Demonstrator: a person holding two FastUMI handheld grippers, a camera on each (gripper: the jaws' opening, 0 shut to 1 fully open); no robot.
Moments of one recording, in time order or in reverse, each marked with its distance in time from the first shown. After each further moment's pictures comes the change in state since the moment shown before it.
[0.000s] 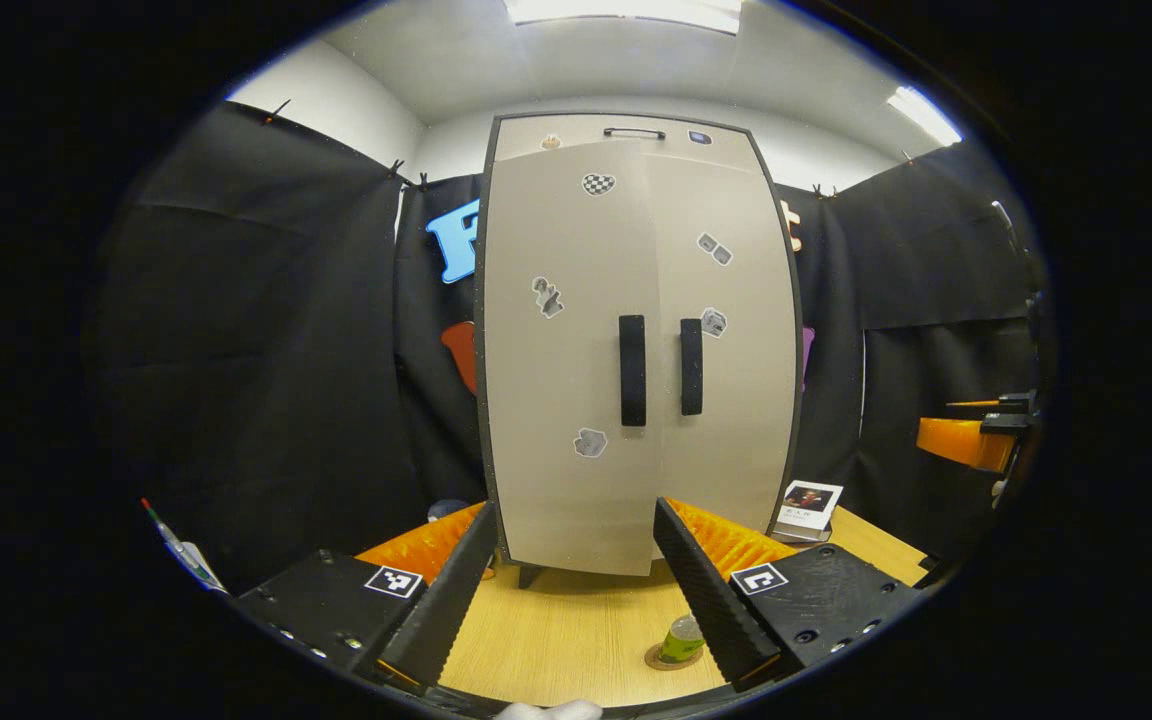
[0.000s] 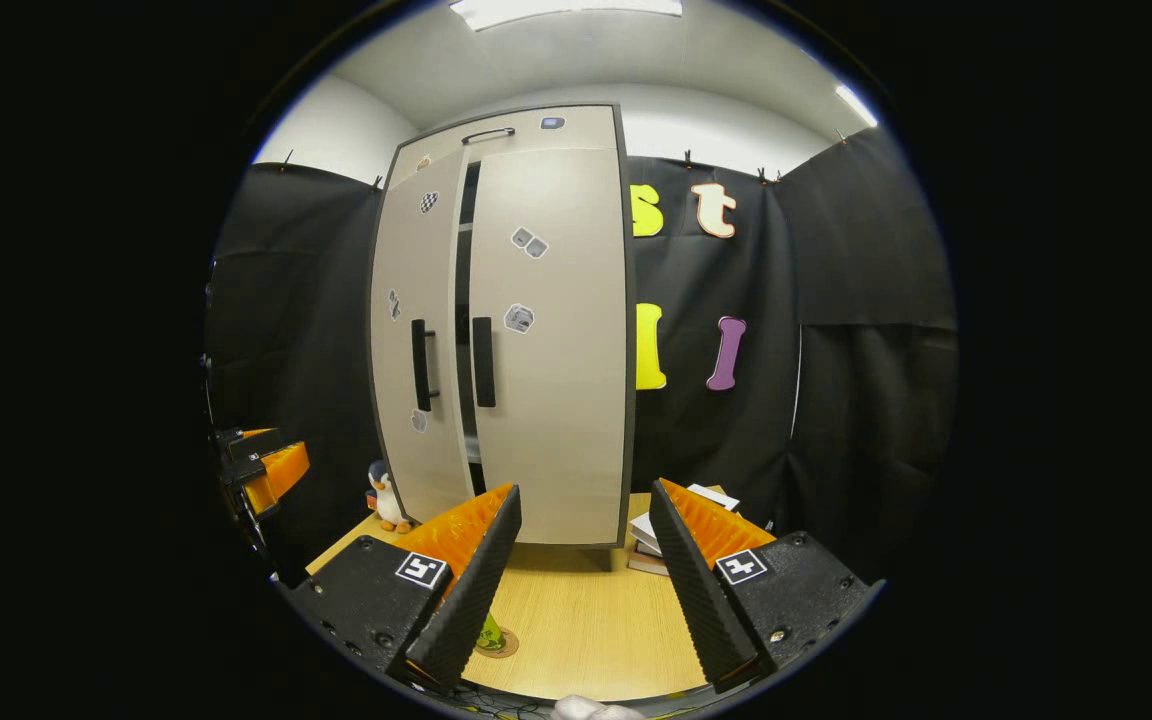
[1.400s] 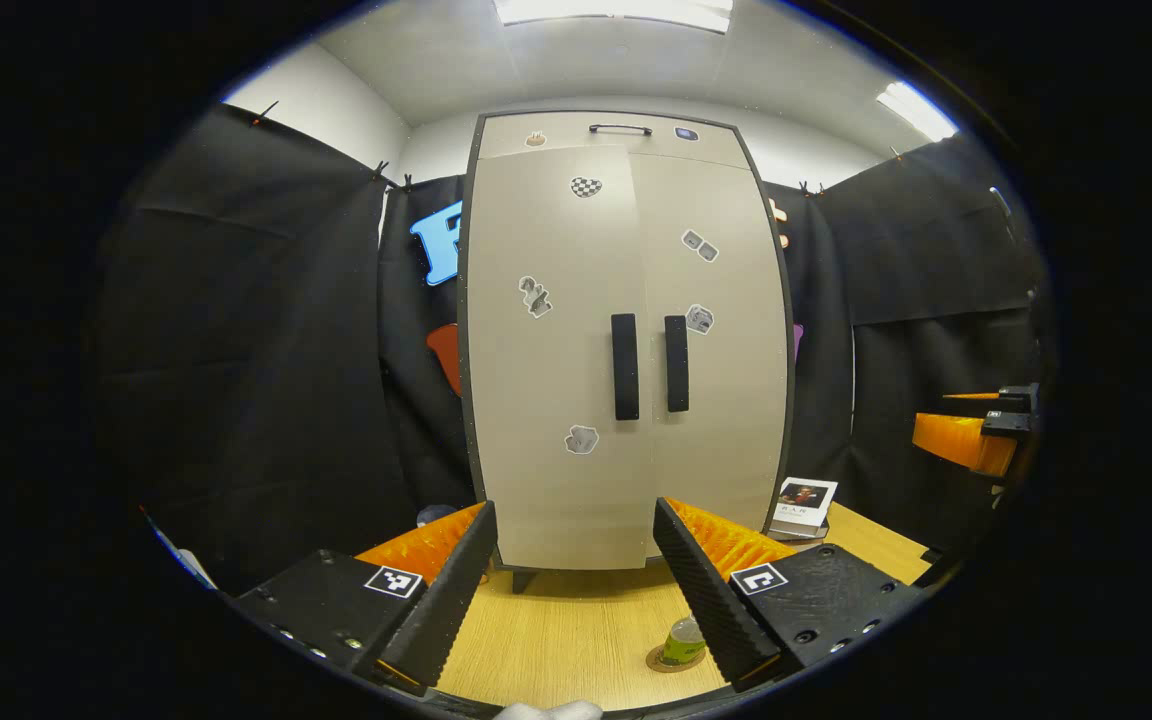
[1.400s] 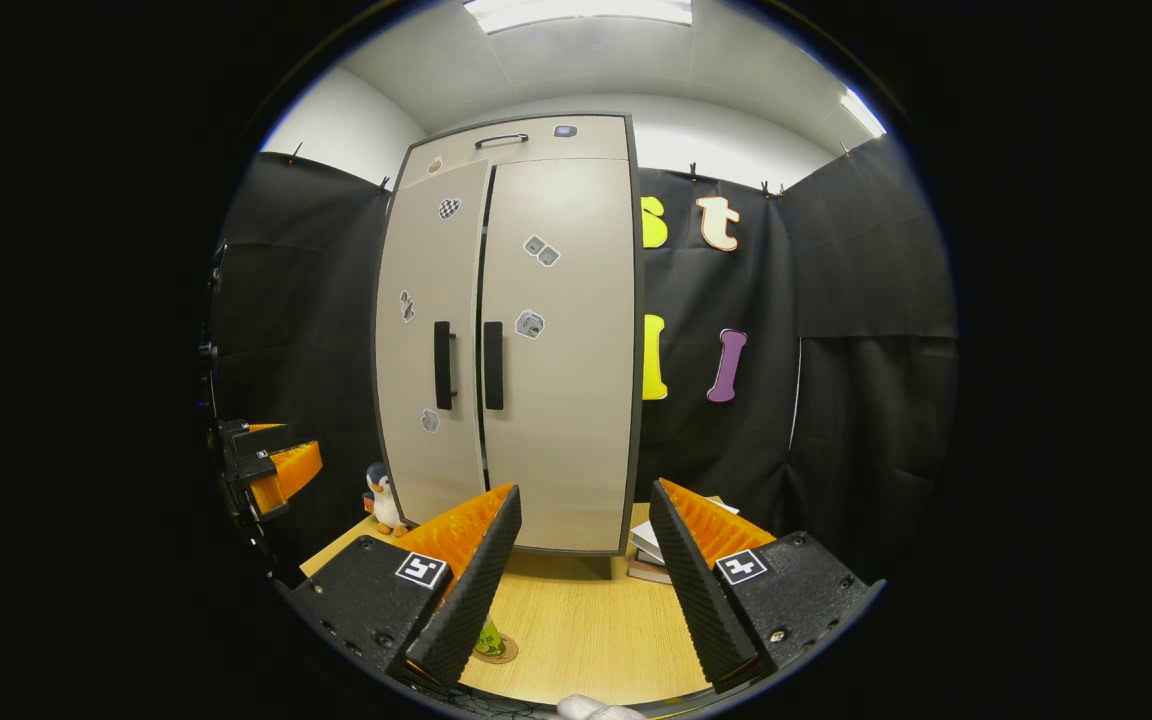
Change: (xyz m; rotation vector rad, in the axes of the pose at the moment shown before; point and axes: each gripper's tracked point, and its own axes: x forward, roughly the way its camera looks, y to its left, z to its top) left arm 0.012 -0.005 -0.002 0.022 -0.007 -0.028; right arm -0.001 0.008 -0.001 -0.020 -0.043 -0.008
